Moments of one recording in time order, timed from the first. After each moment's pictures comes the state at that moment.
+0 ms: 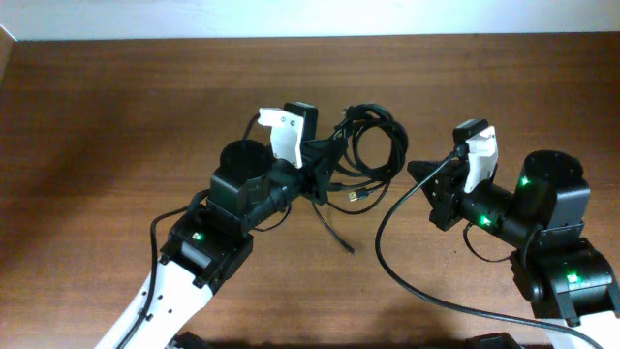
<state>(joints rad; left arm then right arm) -0.57 1.14 1.00 -0.12 0.26 -0.45 0.16 0.91 0.99 -0.55 -0.58 0.11</state>
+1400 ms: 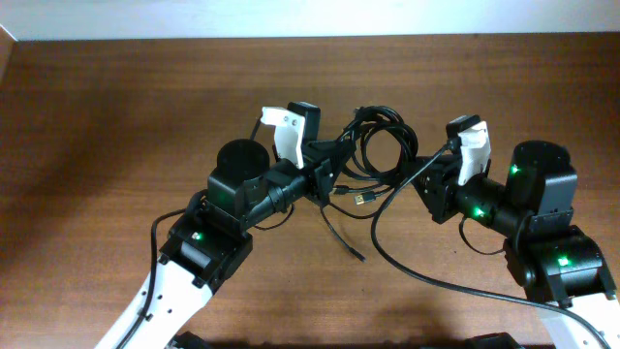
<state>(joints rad) -0.57 1.14 1.00 -0.08 0.36 -0.50 0.16 0.97 0.99 -0.55 -0.58 0.11</state>
